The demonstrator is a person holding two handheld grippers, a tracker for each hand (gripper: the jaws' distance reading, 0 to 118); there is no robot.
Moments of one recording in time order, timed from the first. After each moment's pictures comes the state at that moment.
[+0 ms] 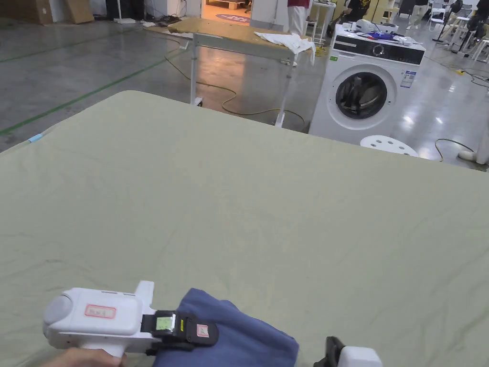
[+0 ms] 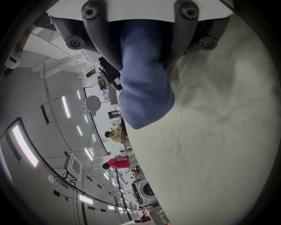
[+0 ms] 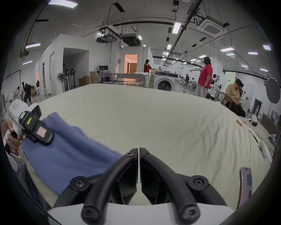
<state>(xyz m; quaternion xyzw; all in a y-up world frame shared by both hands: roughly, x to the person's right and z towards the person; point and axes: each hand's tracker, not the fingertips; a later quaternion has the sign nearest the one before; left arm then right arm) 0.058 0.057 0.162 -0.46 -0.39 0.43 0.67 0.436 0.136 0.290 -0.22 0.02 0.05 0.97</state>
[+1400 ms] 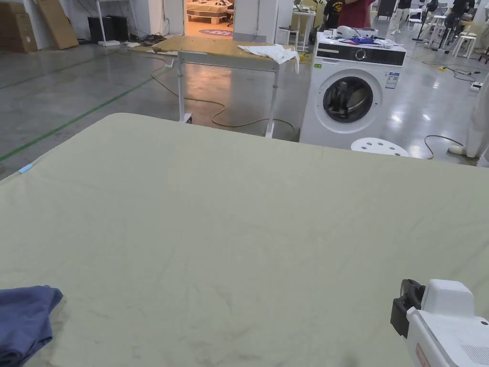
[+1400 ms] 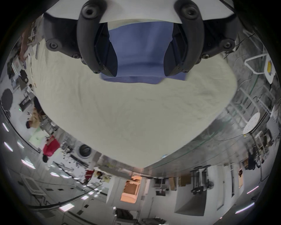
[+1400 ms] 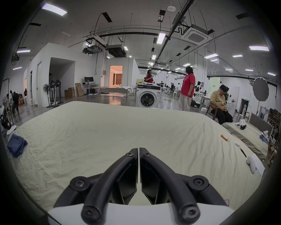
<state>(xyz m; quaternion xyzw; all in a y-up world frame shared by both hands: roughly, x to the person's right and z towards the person) -0.196 0.222 0.190 -0.40 -0.01 0.13 0.91 0.512 0.203 0.231 -0.17 -0.05 0.04 0.98</state>
